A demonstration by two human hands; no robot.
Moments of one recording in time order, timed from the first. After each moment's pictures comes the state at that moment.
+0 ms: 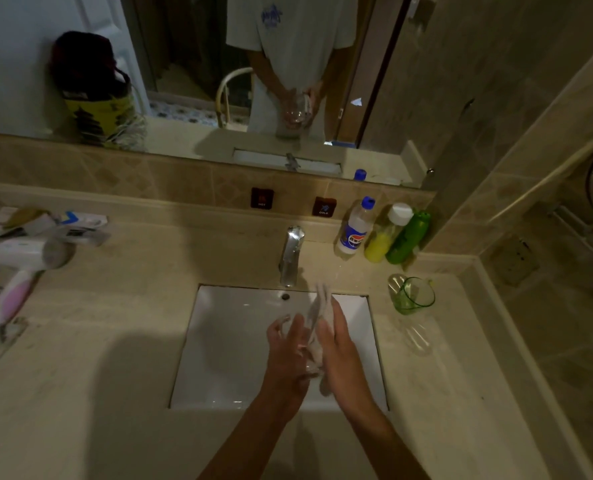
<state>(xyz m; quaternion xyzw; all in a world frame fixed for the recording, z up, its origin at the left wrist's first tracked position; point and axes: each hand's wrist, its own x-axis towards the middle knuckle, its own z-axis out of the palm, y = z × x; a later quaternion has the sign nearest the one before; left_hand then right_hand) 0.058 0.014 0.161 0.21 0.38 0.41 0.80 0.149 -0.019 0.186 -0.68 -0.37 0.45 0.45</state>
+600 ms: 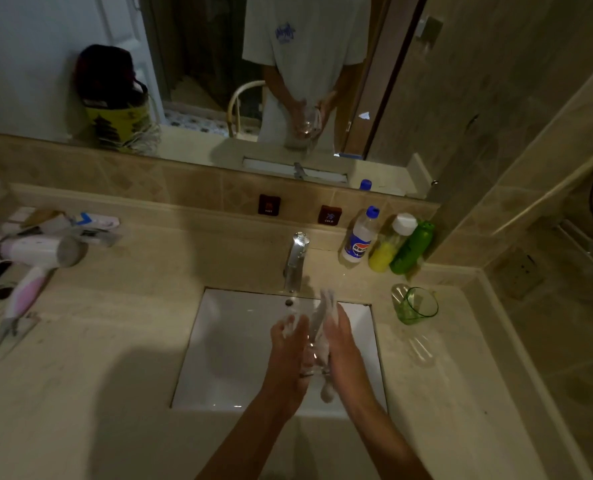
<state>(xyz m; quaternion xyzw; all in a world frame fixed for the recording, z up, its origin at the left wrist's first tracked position) 0.058 0.016 0.162 0.24 0.39 0.40 0.79 0.145 -0.003 0.208 -0.71 -0.32 0.49 0.38</state>
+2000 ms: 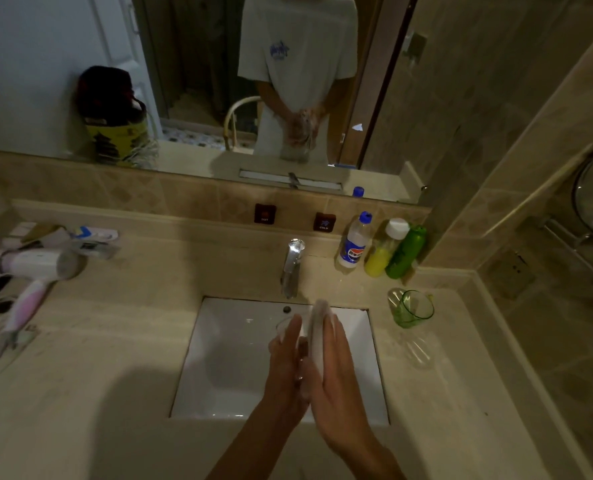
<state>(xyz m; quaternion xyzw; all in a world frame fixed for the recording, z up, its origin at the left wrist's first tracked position) 0.063 0.003 0.172 0.20 0.39 0.44 0.78 0.136 -0.059 0.184 -0.68 -0.59 0.24 0.36</state>
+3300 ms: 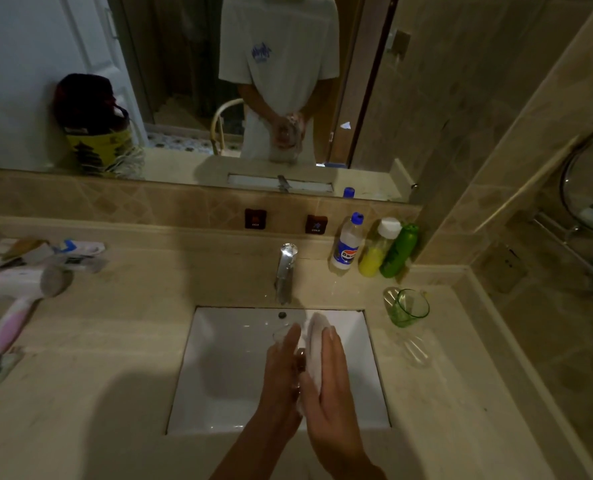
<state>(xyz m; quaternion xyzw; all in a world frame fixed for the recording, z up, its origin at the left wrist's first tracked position) 0.063 0.009 0.168 0.25 0.41 0.41 0.77 0.124 -0.062 0.176 -0.69 -0.51 0.27 0.43</state>
